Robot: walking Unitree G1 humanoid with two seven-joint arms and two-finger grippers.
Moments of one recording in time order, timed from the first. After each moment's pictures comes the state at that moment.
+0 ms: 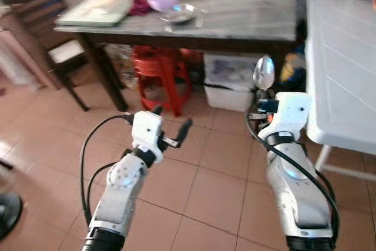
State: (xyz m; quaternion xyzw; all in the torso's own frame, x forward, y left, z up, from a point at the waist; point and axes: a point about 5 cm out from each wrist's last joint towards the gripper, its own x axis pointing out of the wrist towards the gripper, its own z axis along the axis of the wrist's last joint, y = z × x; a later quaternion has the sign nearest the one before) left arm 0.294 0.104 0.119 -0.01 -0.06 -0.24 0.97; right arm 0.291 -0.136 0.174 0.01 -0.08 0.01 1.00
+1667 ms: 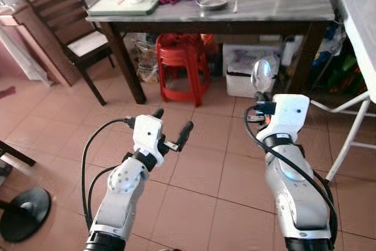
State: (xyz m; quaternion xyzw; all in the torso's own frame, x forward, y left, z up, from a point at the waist) left arm 0.289 0.101 0.115 -0.02 -0.05 -0.25 0.97; right arm 0.290 -0.135 0.170 0.01 -0.07 0.01 1.00
